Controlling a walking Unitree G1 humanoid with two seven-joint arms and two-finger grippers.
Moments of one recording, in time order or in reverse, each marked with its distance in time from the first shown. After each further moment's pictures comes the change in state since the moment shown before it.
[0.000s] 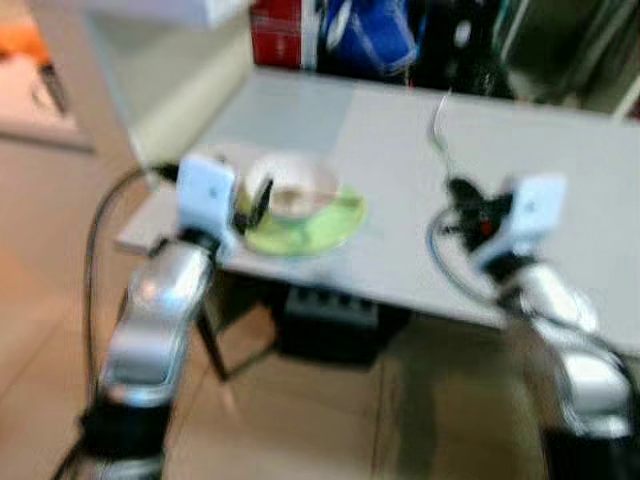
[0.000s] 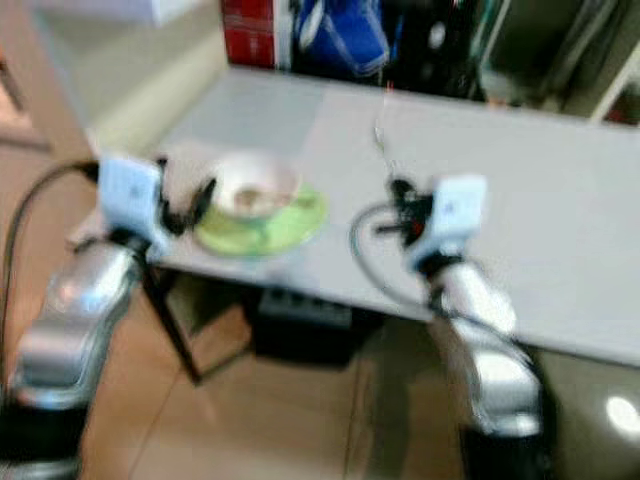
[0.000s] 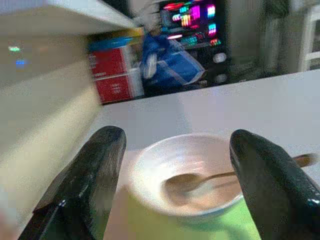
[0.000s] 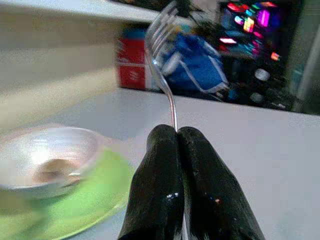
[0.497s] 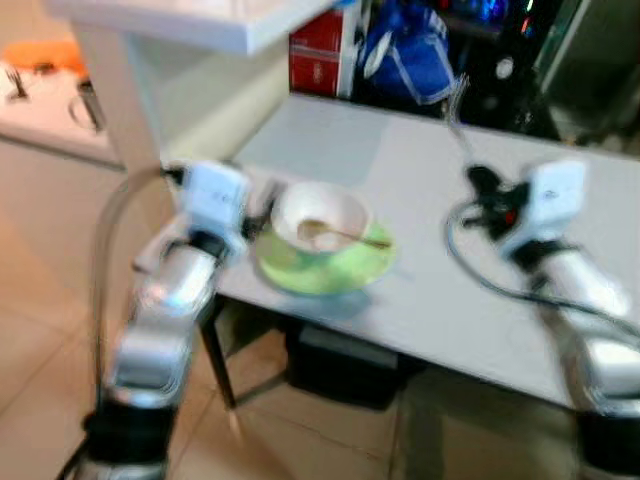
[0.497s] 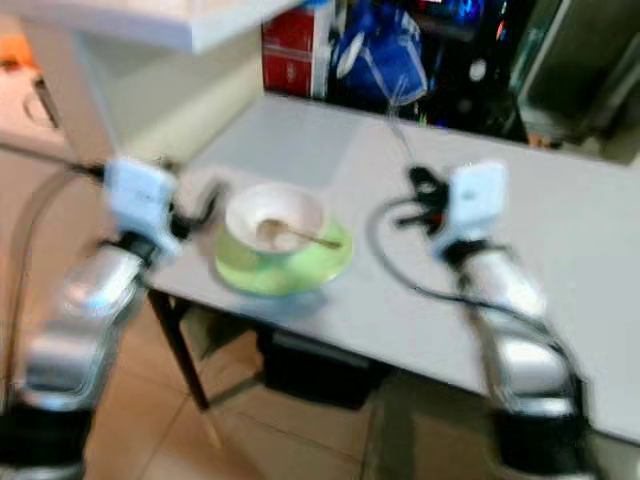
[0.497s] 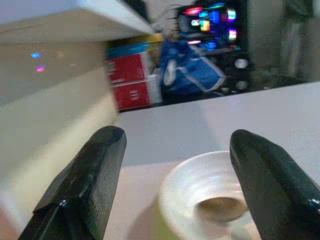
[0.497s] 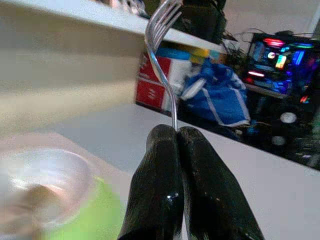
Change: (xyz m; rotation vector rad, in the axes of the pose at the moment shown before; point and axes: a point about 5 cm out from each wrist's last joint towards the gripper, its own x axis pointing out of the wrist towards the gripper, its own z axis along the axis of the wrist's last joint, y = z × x) left arm -0.002 0.000 -0.002 0.015 0.004 -0.008; right arm 0.006 -0.022 0.016 -0.165 -0.020 0.081
